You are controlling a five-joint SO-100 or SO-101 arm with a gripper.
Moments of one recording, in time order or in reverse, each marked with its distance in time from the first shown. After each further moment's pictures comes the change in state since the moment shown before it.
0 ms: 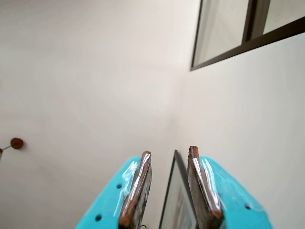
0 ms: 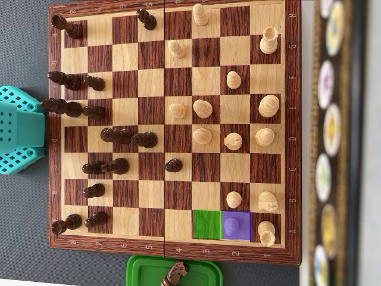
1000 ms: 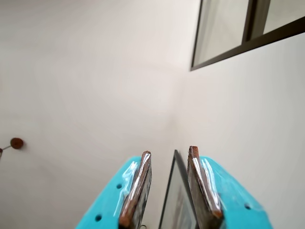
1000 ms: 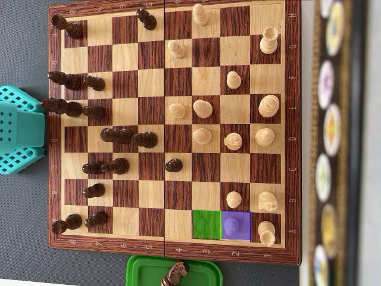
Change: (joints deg) arm 0.0 -0.1 0.0 0.0 0.0
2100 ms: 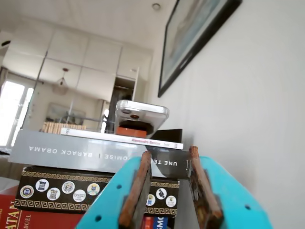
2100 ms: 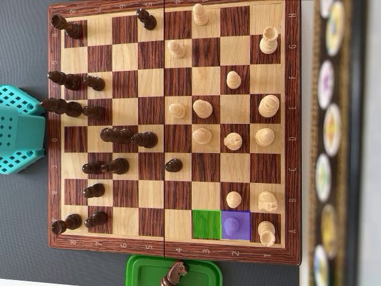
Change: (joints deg) arm 7.9 -0.5 -16.7 85.3 -0.1
